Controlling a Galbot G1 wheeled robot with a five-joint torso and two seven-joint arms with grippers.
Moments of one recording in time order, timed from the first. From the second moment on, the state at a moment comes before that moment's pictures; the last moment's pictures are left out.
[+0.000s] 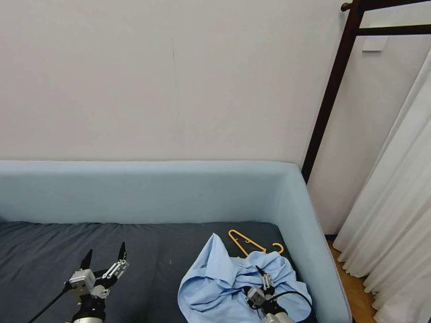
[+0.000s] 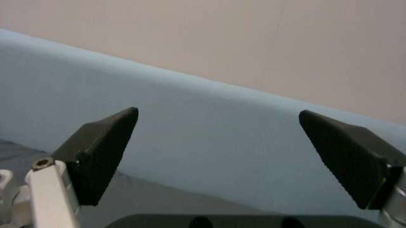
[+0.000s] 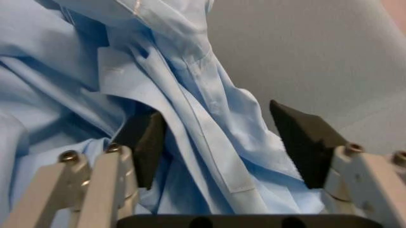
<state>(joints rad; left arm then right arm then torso) 1.61 -1.35 -0.66 -1.99 -0.45 -0.28 -0.08 -1.14 1.13 -0.05 1.44 -0.38 0.03 0.21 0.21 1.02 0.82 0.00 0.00</state>
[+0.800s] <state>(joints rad) 1.60 -1.34 -0.67 -1.98 -0.45 -0.29 -0.07 -1.14 1.12 -0.12 1.51 0.14 0.21 0.10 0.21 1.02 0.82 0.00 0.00</state>
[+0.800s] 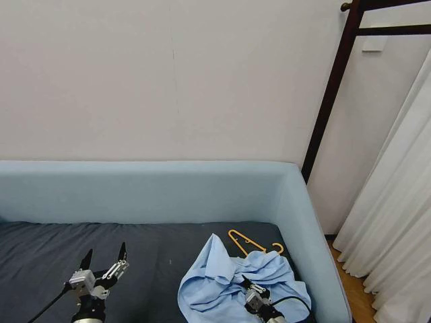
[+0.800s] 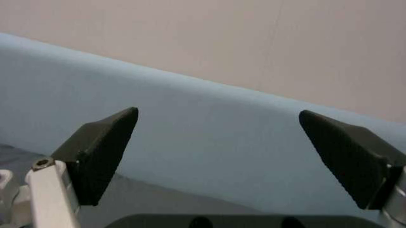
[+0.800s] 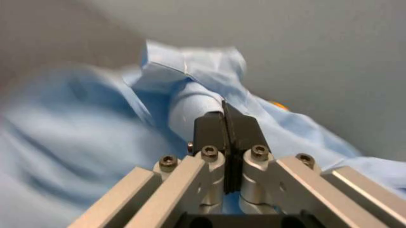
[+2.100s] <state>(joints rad) 1.49 -1.34 -0.67 -1.88 -0.48 -0.27 -0.07 -0.82 1.17 -0.13 1.38 0.42 -0.29 0.03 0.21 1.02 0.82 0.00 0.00</state>
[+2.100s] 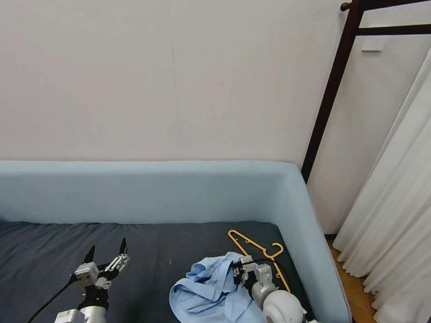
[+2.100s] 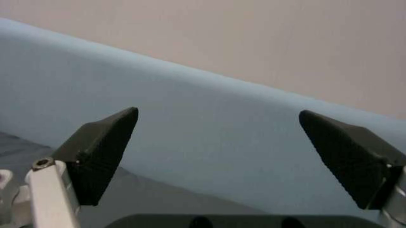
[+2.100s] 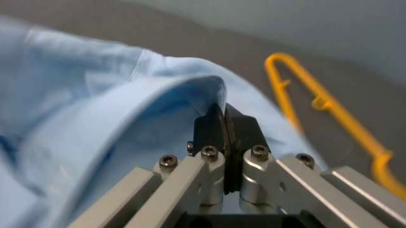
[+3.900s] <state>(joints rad) 1.54 -1.33 -0.71 -1.94 -0.49 -0.25 -0.08 -0.86 1.29 -0.17 1.24 -0.52 0.04 0.02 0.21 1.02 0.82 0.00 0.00</state>
